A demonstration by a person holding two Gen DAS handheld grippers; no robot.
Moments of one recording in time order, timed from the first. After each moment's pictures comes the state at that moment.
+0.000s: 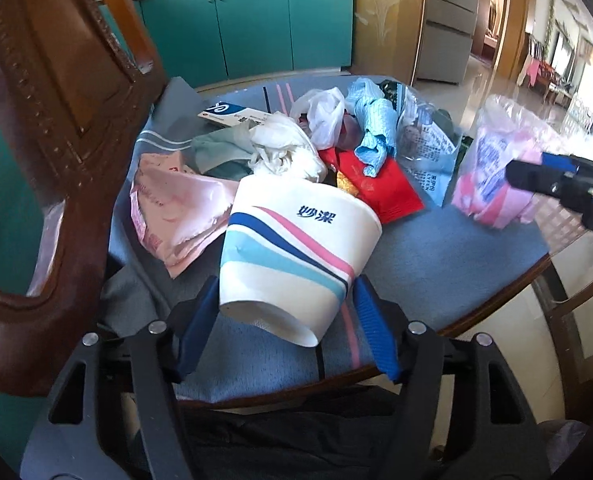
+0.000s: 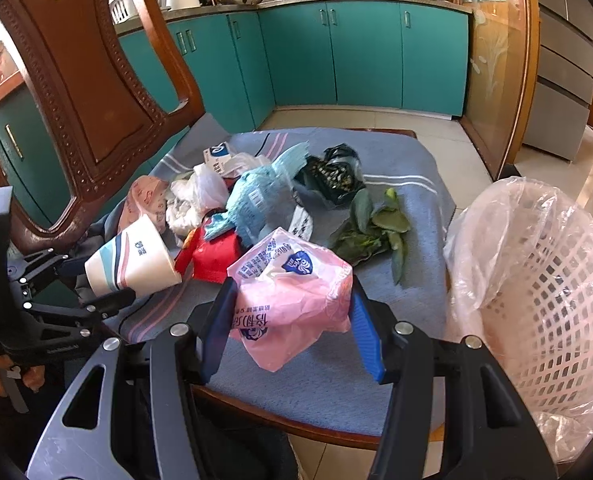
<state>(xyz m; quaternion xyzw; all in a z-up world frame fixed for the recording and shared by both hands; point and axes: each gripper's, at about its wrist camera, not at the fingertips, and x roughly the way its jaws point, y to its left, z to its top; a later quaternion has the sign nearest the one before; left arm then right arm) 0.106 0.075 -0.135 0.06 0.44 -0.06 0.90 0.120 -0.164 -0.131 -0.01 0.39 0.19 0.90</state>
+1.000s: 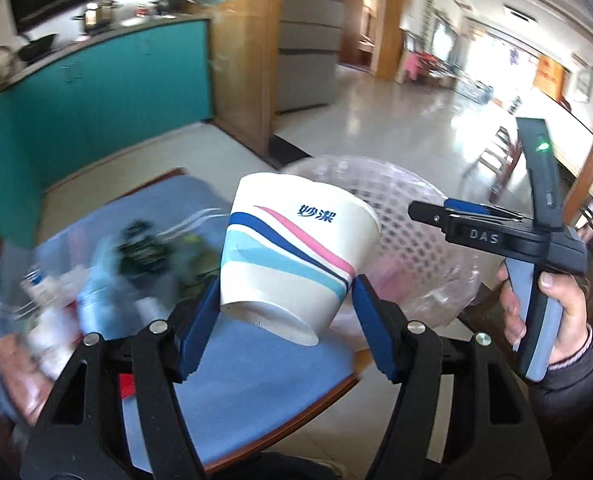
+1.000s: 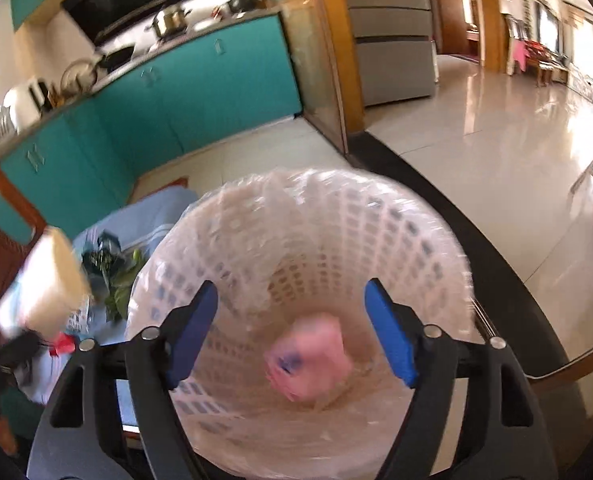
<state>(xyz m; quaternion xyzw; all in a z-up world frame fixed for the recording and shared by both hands) 0.136 -0.145 -0.053 0.09 0.37 -0.29 0.88 0.103 -0.393 -0.116 0.14 0.35 -0.05 0.92</state>
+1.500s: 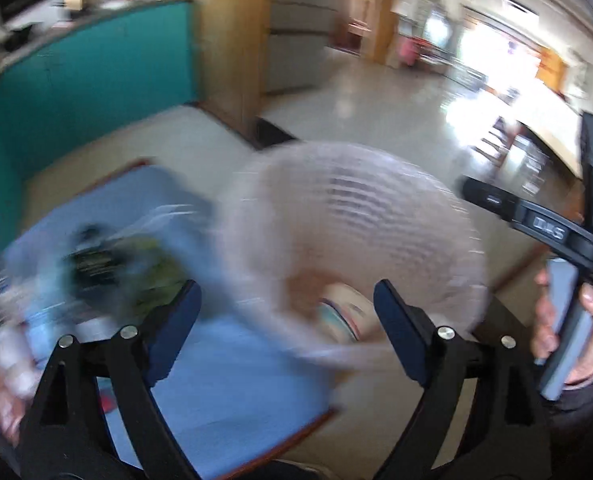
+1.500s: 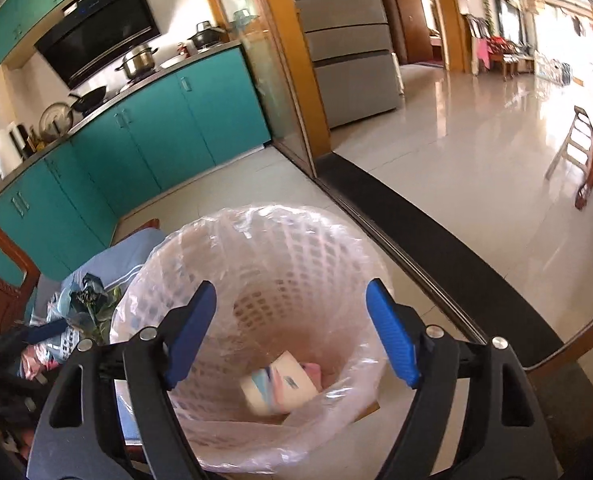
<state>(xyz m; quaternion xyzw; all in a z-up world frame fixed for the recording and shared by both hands) 0.163 -0.165 -0.078 0.09 0.39 -0.26 0.88 0.078 -0.422 -0.106 0.16 0.31 -0.10 0.93</state>
